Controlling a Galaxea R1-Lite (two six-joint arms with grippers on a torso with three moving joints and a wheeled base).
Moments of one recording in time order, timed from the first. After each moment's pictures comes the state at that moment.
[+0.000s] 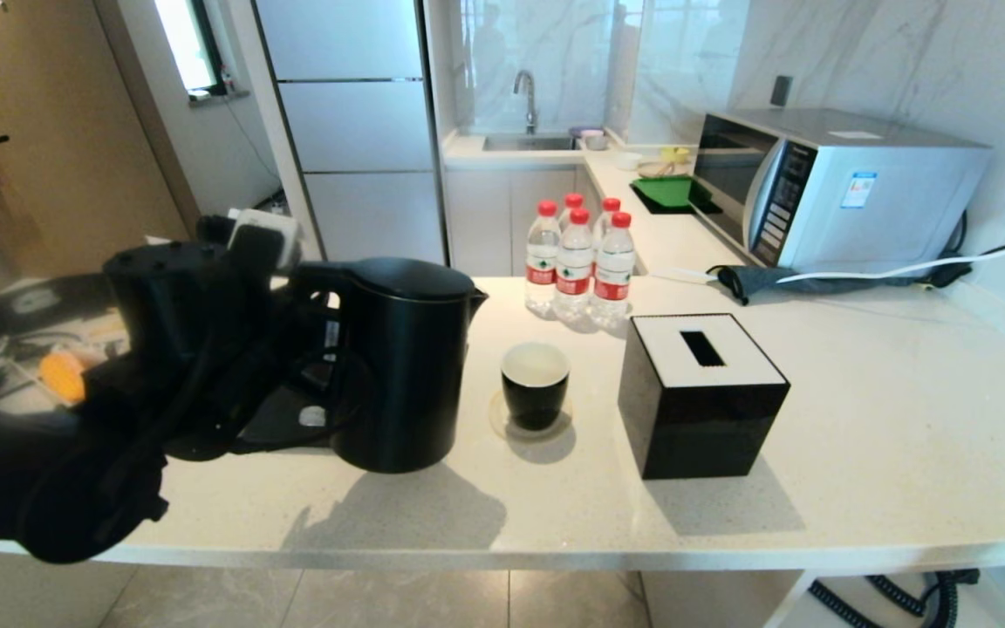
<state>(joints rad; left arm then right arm) -0.39 1.68 -0.70 -0.92 0.46 0.18 0.00 0.00 0.00 0.00 0.02 0.02</state>
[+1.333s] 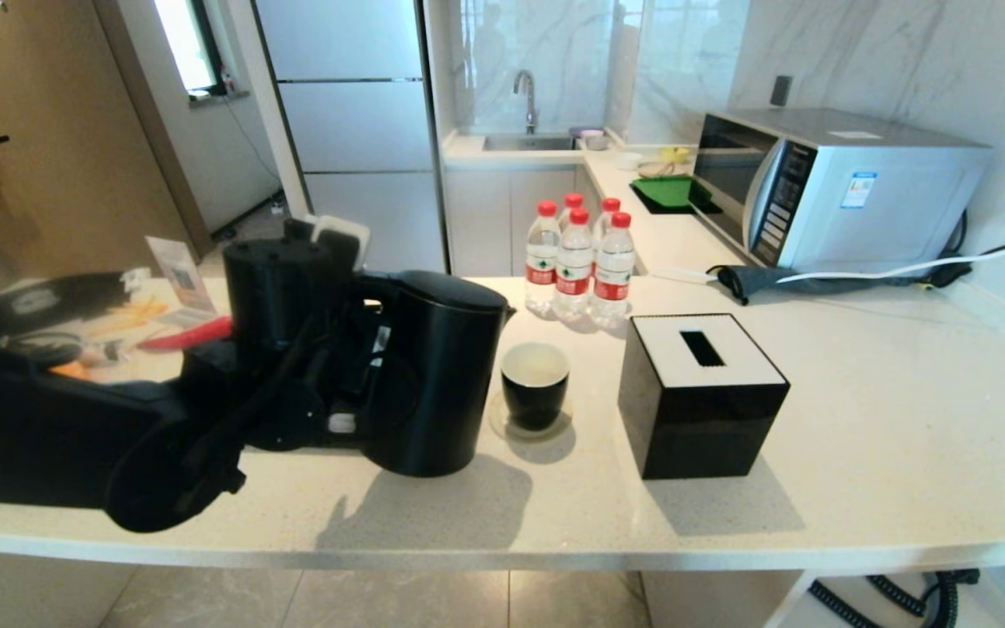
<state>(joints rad) -0.52 1.76 -0.83 -0.75 0.67 0.20 0.00 0.00 0.00 0.00 0.02 0.02</state>
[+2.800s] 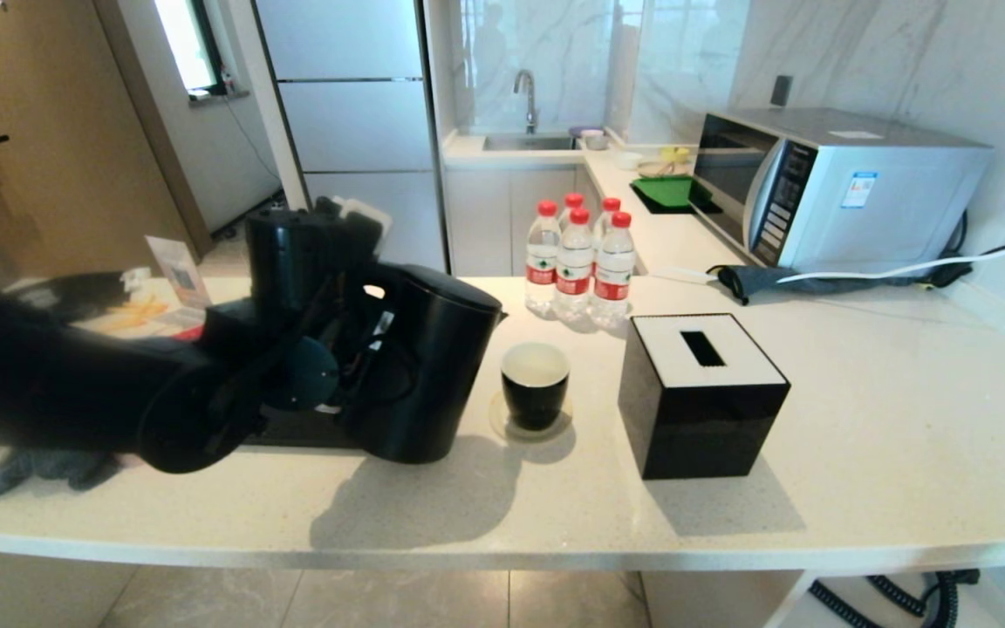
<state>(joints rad) -0.49 1.80 -0.98 -0.62 0.67 0.34 0.00 0.00 0.00 0.00 0.02 0.02</state>
